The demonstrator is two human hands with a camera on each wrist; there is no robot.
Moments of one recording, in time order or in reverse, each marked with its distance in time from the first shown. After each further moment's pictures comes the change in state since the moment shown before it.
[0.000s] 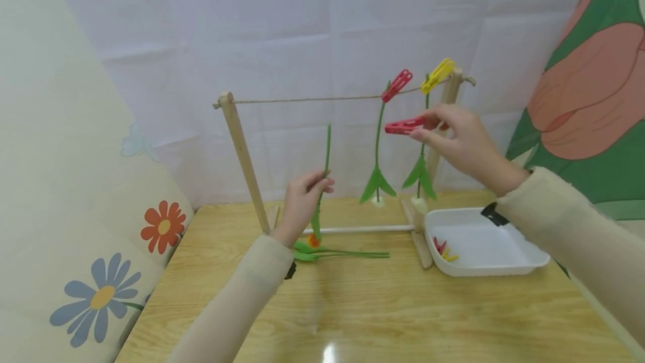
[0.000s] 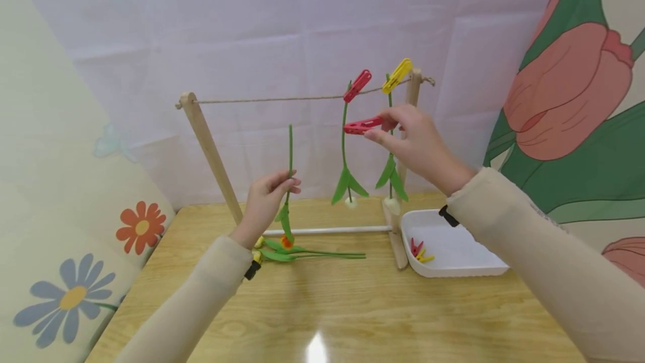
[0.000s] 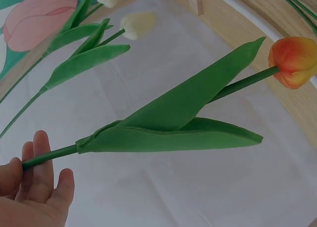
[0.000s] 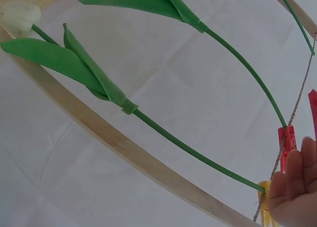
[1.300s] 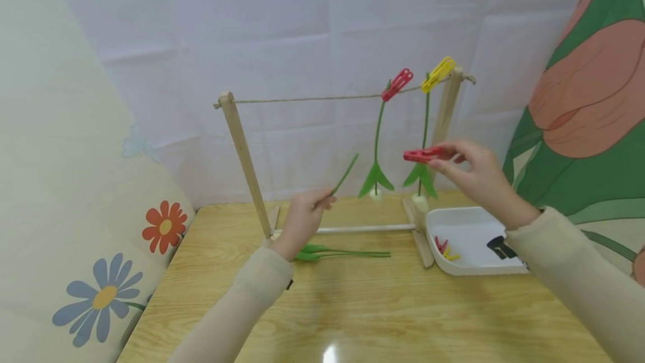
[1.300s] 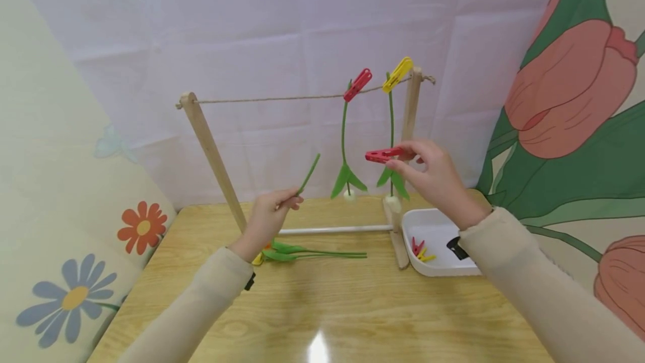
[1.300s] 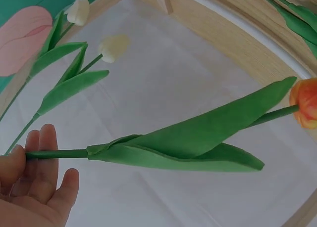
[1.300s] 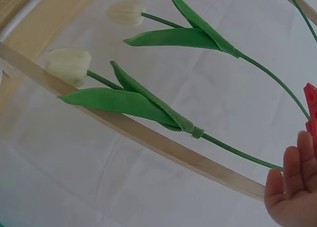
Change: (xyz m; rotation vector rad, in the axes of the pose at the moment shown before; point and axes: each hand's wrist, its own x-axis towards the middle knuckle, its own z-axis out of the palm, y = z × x) left_hand -0.022 -0.018 -0.005 0.313 -0.138 0.230; right_hand -0.053 0.027 0.017 0.078 0.080 0.055
